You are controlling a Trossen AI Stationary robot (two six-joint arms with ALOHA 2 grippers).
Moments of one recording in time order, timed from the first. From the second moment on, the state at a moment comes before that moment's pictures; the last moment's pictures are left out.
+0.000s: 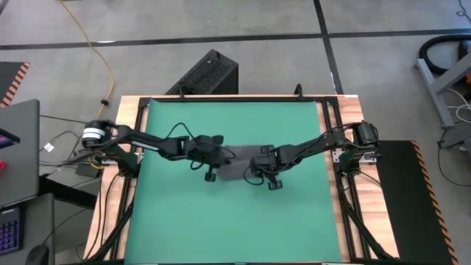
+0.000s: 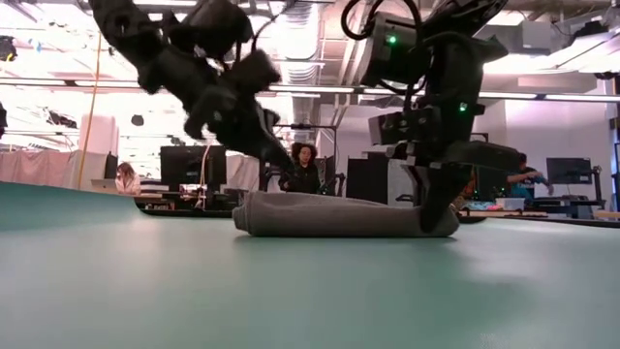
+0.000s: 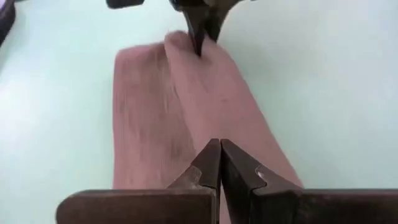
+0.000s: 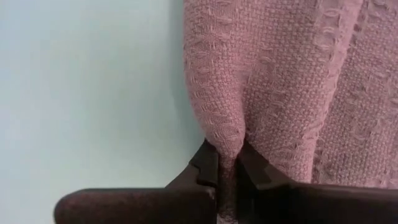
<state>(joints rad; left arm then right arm) 0.09 1.54 0.72 0.24 0.07 0.29 0.09 1.76 1.05 -0.66 0.15 -0.11</state>
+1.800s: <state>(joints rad) 0.09 1.88 0.70 0.38 0.56 -0.10 -0.34 1.72 1.06 -0.63 -0.42 0.26</state>
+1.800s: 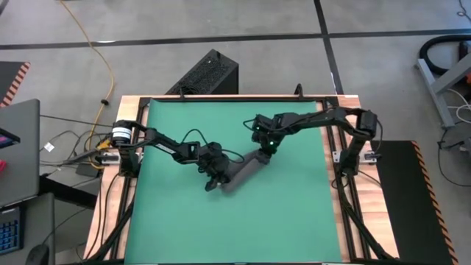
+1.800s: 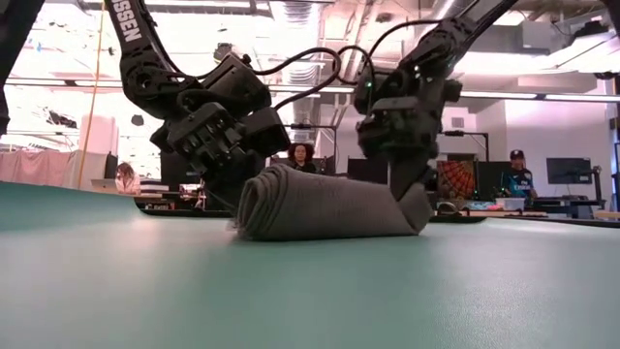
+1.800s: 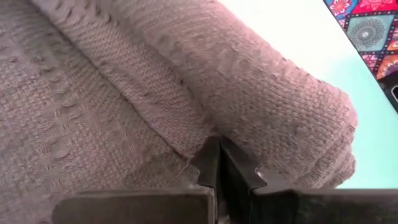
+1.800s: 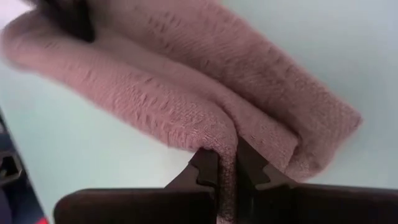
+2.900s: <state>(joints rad) 0.09 1.62 0.69 0.23 0.69 -0.38 -0.35 1.96 1.18 -0.42 -0.37 0.52</state>
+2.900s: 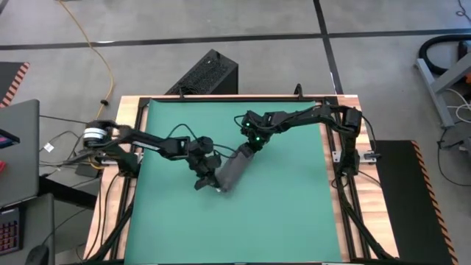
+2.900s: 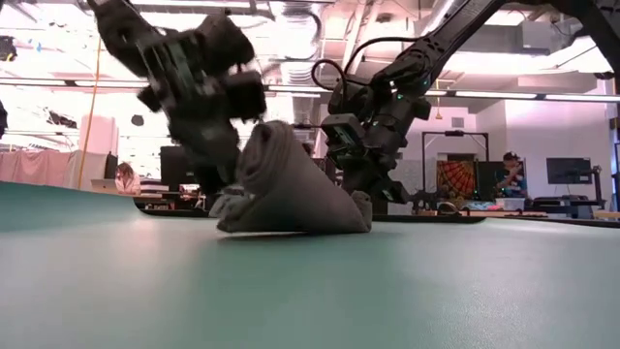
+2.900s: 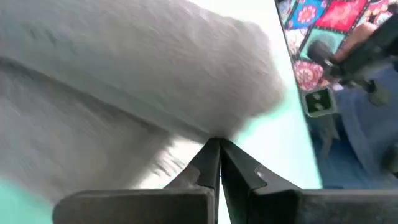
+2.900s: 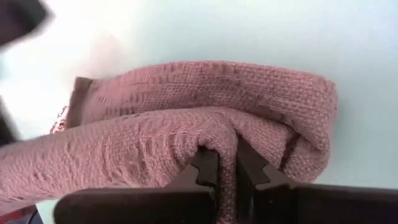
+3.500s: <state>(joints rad) 0.03 1.24 0.70 0.16 0.12 -0.31 -0.33 1.96 1.18 -0.41 -0.33 0.52</state>
